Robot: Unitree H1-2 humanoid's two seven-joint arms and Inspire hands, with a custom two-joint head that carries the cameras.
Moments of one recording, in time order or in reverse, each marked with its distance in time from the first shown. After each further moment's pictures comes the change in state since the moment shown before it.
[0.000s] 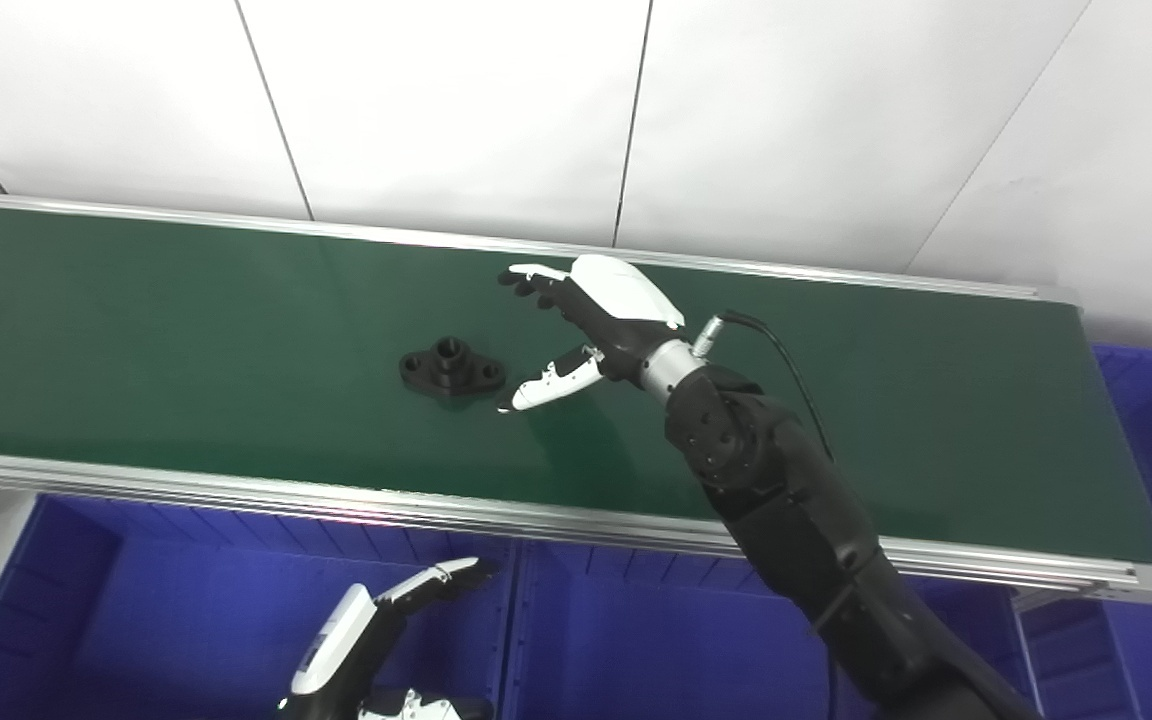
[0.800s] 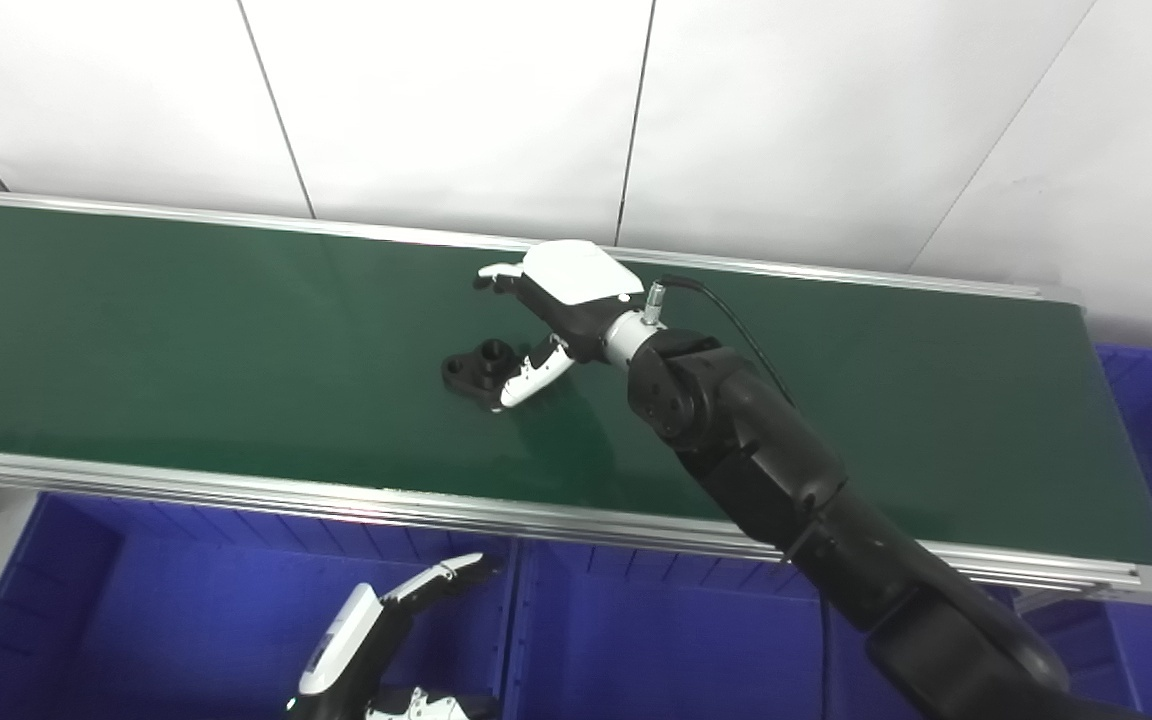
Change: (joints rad) left arm 0.000 -0.020 -0.002 0.003 0.000 0.000 0.005; right arm -0.136 -0.013 0.138 0.152 -0.105 -0.026 0.024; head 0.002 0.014
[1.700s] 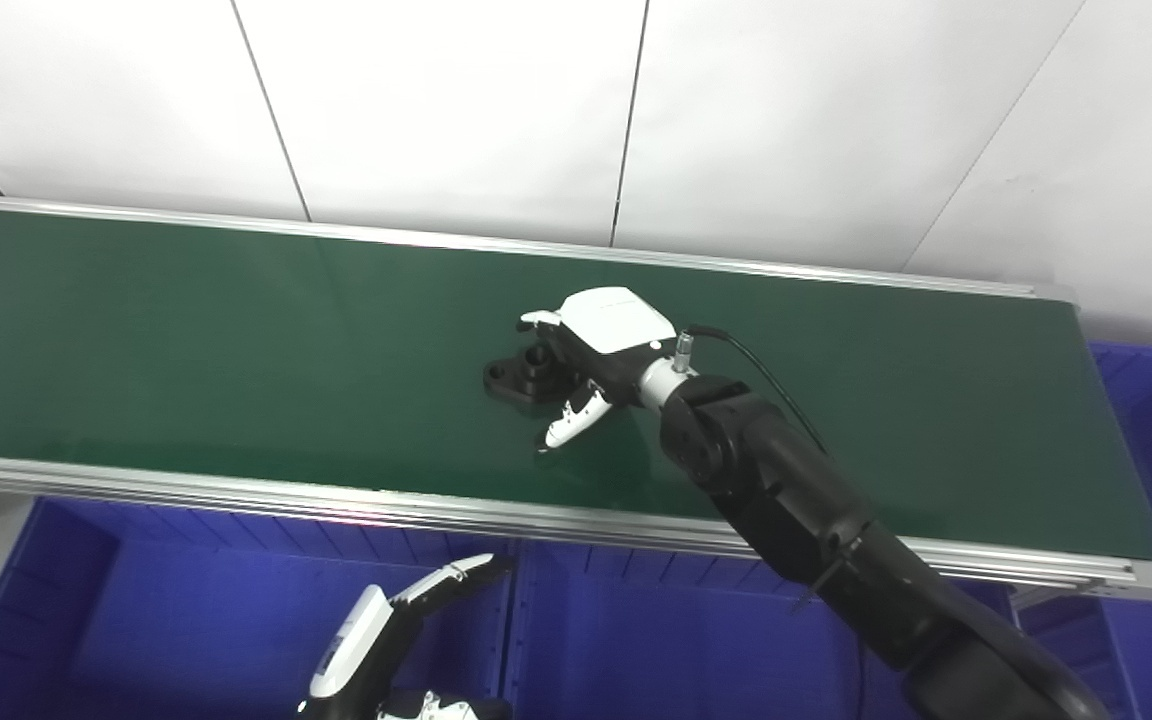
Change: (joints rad) left arm 0.010 -0.018 0.010 -0.008 0.024 0.000 0.002; right arm 0.092 -0.064 0.021 0.023 -0.035 -0.050 -0.075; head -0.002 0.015
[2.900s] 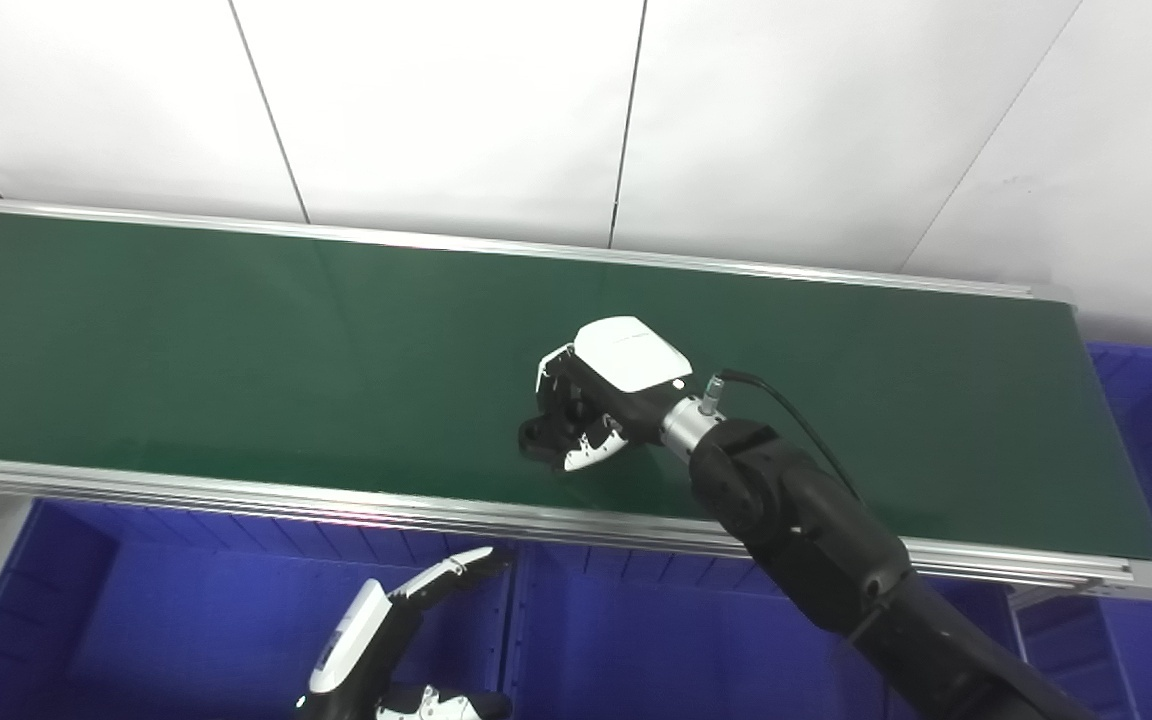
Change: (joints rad) left arm 0.003 0.001 0.019 -0.021 0.001 0.000 -0.007; right arm 0.106 -0.057 -0.008 -0.062 0.063 -0.177 -0.118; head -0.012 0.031
